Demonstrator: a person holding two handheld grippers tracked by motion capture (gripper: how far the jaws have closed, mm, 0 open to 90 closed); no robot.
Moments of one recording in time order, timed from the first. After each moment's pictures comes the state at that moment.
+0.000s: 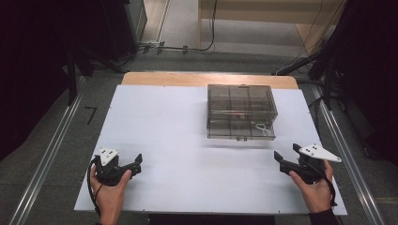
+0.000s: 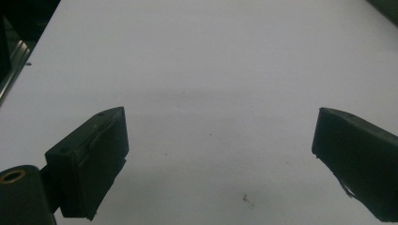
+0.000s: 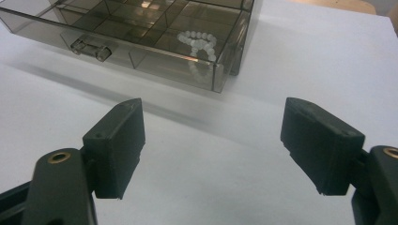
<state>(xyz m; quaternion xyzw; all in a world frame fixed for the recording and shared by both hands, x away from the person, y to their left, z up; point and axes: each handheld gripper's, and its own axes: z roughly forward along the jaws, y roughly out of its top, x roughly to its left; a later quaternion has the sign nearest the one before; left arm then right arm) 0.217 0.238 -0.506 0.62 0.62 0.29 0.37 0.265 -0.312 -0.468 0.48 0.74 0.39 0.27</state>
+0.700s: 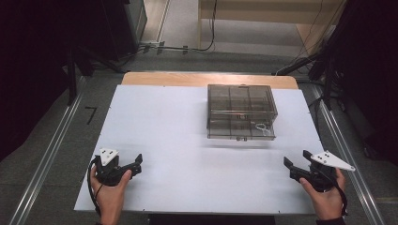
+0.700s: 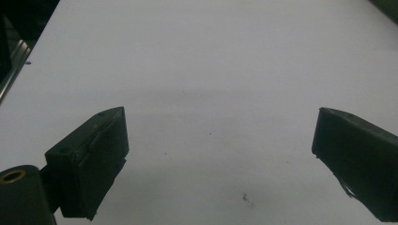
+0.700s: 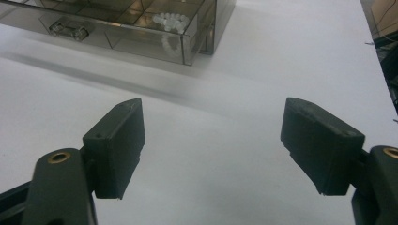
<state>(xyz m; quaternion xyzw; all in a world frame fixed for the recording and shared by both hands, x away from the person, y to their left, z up) 0.217 0.237 -0.506 0.62 0.62 0.30 0.37 0.247 -0.338 -0.472 0.50 0.73 0.39 0.27</state>
